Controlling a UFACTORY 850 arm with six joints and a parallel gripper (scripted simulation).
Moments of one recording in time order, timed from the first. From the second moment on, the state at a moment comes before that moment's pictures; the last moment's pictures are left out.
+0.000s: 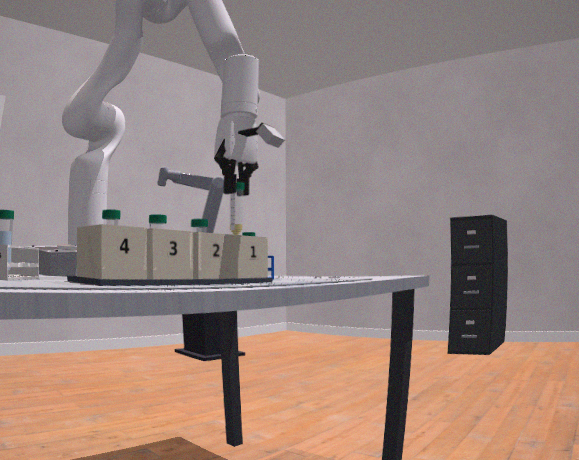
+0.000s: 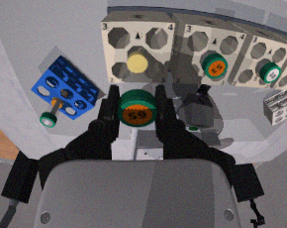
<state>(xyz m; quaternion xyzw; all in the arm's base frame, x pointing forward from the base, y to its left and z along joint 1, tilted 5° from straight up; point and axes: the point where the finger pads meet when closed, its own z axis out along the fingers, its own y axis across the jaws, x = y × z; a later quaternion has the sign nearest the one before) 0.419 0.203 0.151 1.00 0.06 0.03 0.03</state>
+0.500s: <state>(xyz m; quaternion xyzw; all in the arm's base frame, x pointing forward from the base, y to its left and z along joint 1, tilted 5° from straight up) 0.420 0.202 0.137 1.00 0.06 0.03 0.03</state>
